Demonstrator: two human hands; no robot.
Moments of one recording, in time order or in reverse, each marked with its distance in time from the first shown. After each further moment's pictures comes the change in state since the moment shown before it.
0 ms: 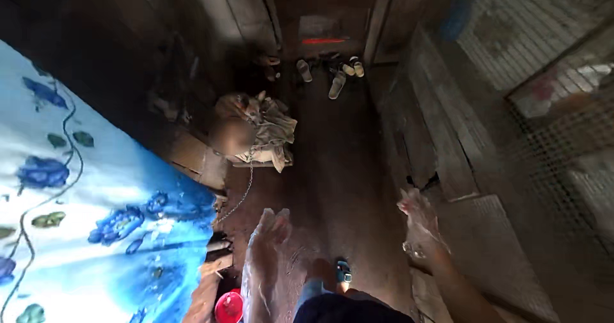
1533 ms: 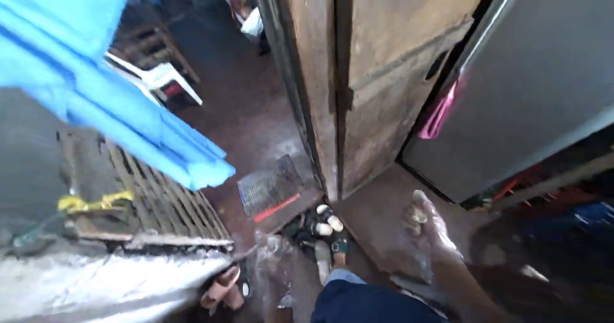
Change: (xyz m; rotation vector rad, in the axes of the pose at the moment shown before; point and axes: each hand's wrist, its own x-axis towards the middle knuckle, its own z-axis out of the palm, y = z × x) left_hand 0.934 0.222 0.789 -0.131 -0.567 -0.001; right_hand 0.891 -0.603 0.169 0.933 0.308 0.147
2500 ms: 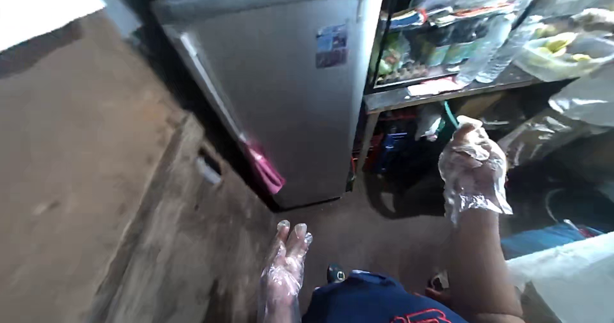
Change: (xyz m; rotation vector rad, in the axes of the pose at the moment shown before) left_hand 0.221 -0.342 0.436 -0.046 -0.878 -0.911; right_hand 0.140 -0.311 -0.216 0.776 0.028 -1.208
